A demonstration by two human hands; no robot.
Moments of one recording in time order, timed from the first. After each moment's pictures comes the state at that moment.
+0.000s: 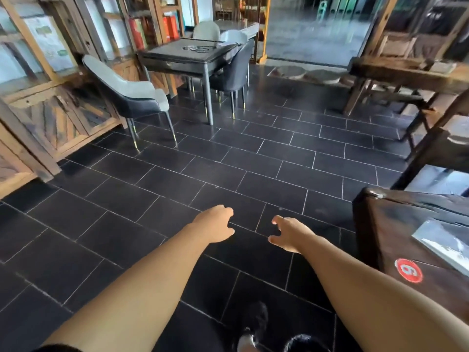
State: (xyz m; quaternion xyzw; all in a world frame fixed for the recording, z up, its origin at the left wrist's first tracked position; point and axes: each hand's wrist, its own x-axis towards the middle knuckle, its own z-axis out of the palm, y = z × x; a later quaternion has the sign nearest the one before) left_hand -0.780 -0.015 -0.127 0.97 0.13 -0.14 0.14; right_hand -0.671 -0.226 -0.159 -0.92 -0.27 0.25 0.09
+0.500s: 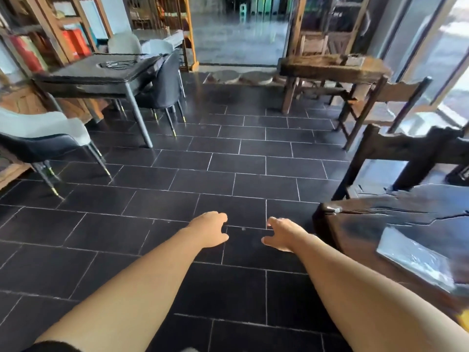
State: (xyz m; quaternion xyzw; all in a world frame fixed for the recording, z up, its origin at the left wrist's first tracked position) left_hand -0.501 -0.032 -0.131 0.98 -0.01 -0.19 0.11; right_hand -0.447 -0.264 -0.168 -0.95 -0.15 0.24 0.11
